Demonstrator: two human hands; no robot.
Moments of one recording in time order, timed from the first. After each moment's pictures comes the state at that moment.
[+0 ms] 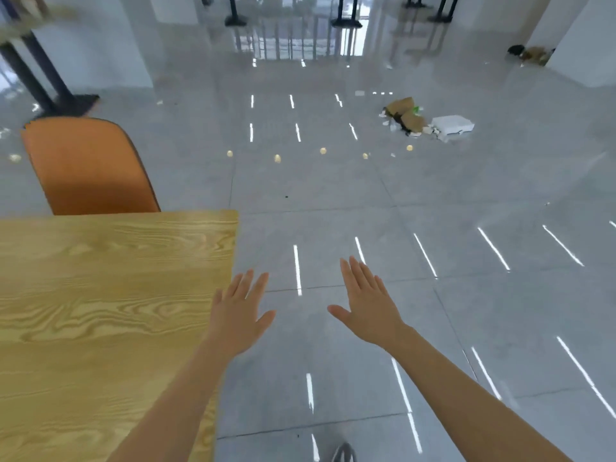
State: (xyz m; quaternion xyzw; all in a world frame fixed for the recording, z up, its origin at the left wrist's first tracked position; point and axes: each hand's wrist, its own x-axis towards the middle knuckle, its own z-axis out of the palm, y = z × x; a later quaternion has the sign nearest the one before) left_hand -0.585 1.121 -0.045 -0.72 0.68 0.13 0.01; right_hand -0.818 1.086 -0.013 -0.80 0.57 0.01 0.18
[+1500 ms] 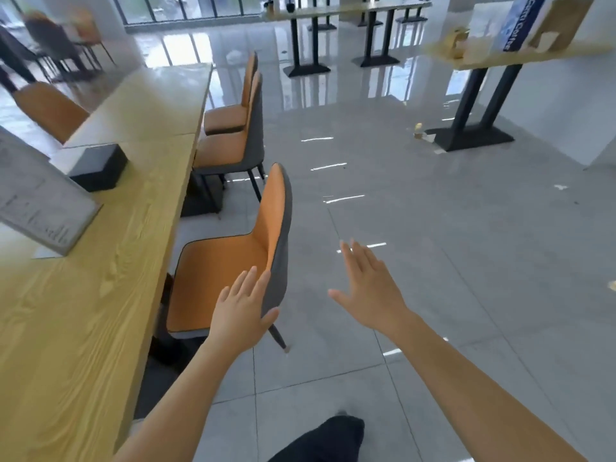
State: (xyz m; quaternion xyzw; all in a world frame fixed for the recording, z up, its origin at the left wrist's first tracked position) left_hand -0.298 0.497 -0.015 -0.99 0.02 0.06 -0.08; right_hand -0.275 0.271 0.023 -0.97 -0.14 0.06 0.18
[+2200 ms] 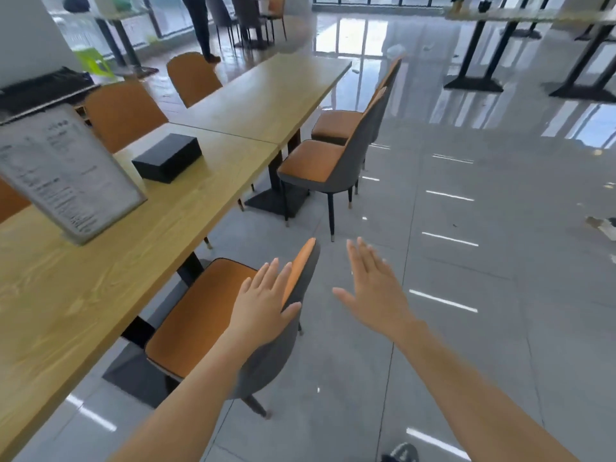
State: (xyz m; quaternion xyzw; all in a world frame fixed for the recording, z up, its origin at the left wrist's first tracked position) left_hand 0.036 0.452 -0.008 -0.97 -0.21 0.04 -0.11; right_hand 0.154 0.288 0.017 -0.90 -0.39 0.09 0.16
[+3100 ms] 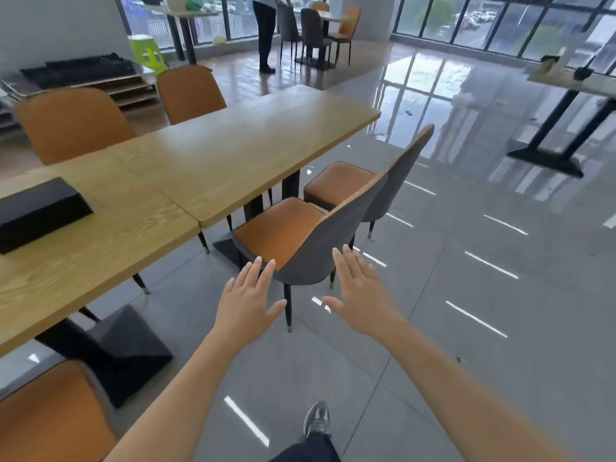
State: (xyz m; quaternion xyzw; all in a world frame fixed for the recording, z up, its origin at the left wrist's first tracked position) left_hand 0.615 0.534 -0.017 -0.91 -0.38 -0.03 -0.15; right_hand 0.784 0.416 0.004 -0.83 -0.54 0.09 0.07
